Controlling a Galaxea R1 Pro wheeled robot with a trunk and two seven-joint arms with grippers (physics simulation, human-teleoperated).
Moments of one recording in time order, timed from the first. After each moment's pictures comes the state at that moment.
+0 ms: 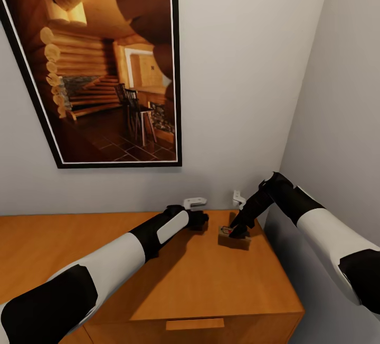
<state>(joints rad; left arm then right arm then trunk) -1.03 -0.17 -0.95 -0.58 1.23 0.44 0.43 -1.13 -0.19 0.43 -0.61 0.49 0.45 1.53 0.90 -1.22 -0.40</state>
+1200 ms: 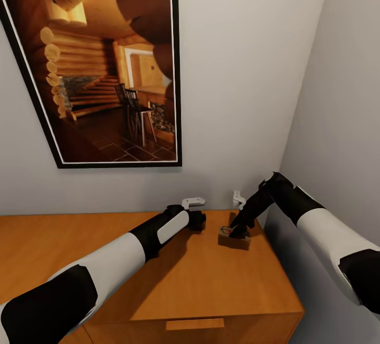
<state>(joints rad) -1.03 -0.17 -0.96 -0.58 1.23 0.44 0.49 -1.13 -0.19 0.43 -0.61 0.49 0.45 1.52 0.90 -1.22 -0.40</state>
